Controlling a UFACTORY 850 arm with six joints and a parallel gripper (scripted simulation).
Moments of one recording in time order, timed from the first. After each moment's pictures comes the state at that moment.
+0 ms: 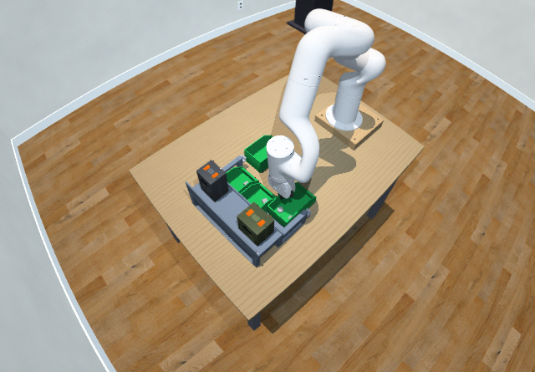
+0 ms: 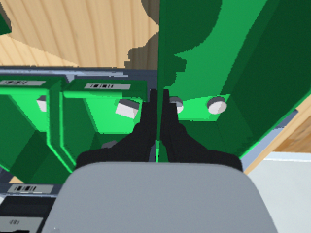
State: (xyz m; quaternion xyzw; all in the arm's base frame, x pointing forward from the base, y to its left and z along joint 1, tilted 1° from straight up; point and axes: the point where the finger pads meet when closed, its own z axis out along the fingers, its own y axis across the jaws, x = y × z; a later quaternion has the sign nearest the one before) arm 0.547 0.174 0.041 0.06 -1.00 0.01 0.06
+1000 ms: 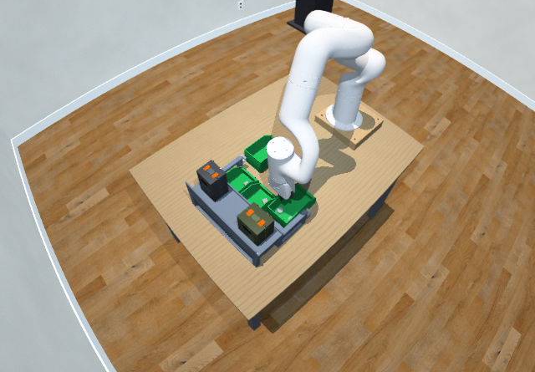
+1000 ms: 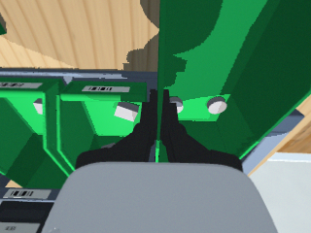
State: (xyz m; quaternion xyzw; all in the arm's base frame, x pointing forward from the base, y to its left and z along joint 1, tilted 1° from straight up) arm 0.548 0.174 0.035 0.06 -1.00 0.01 0.05
